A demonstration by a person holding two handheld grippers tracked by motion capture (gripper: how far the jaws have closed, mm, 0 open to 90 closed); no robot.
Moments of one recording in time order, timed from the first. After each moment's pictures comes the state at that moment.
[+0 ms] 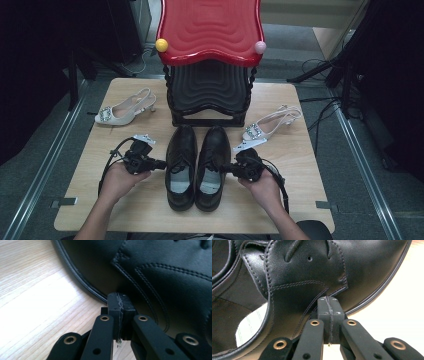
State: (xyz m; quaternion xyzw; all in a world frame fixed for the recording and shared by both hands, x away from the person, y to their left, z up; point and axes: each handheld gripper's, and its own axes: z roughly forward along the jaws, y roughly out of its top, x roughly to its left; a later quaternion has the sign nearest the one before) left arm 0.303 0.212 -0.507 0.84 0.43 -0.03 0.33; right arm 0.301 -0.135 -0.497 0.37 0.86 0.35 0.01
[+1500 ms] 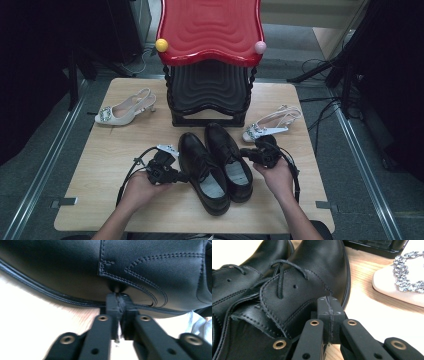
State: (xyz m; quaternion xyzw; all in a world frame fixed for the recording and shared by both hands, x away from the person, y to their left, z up) left arm 0.284 0.152 -0.510 0.85 0.38 -0.09 0.35; right arm 0.334 -0.179 -0.484 0.44 0.82 0.37 0.05
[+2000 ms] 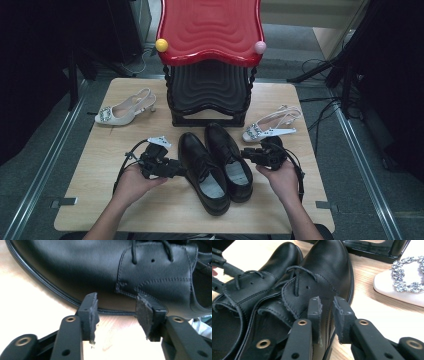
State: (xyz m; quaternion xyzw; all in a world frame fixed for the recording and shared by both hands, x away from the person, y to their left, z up) left arm 0.292 0.167 -0.489 0.84 0.39 -0.04 0.37; right arm 0.323 -0.190 -0.471 0.44 0.81 0.40 0.04
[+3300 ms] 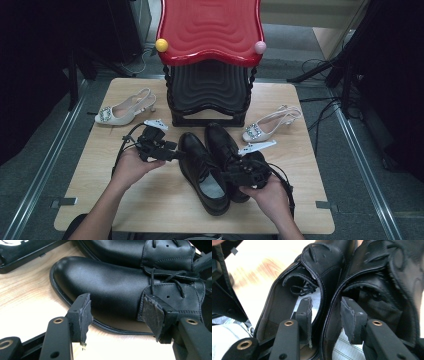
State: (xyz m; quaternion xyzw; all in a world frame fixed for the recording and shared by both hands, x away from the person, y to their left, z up) left arm 0.327 0.178 -0.467 0.84 0.39 -0.02 0.38; right arm 0.271 -0.141 -0.460 0.39 0.84 0.37 -0.03
